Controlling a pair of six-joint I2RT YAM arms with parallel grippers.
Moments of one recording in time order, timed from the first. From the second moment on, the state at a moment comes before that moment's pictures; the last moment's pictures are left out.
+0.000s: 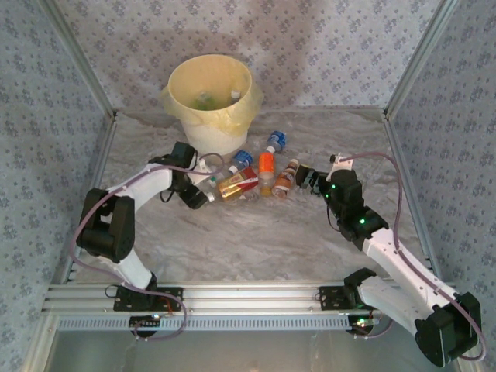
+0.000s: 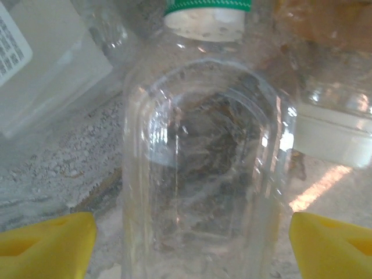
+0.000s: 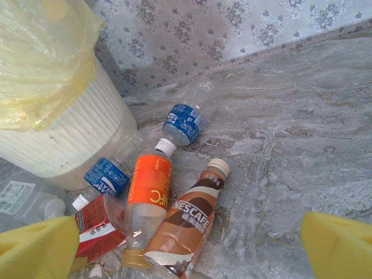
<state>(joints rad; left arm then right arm) -0.33 1.68 1.09 -0.67 -0.02 0.52 0.45 0.89 0.64 -0.10 0.24 0.46</state>
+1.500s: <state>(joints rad) -0.51 1.38 1.07 -0.55 0.04 0.35 0.44 0.85 0.64 -0.14 0.21 0.46</state>
